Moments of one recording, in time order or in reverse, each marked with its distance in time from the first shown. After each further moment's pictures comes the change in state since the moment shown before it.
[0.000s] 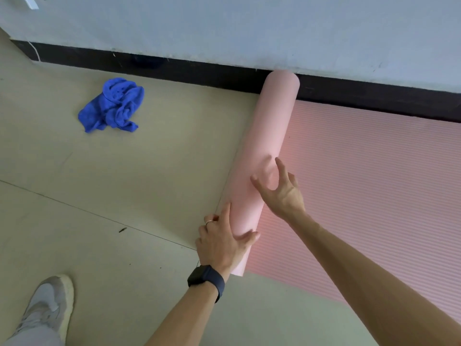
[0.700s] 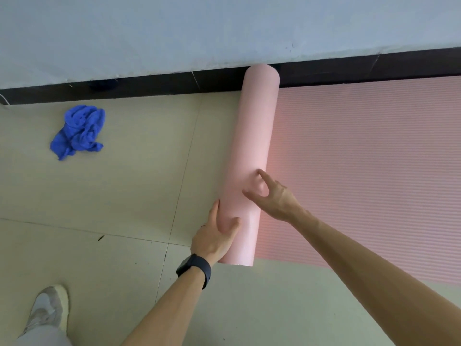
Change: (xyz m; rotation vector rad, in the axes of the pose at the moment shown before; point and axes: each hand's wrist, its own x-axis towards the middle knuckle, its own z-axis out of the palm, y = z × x) left_hand -0.062 0.083 0.026 -0.139 -0.289 -0.045; right_hand -0.049 0.118 -0.095 0.100 -0.208 -0.018
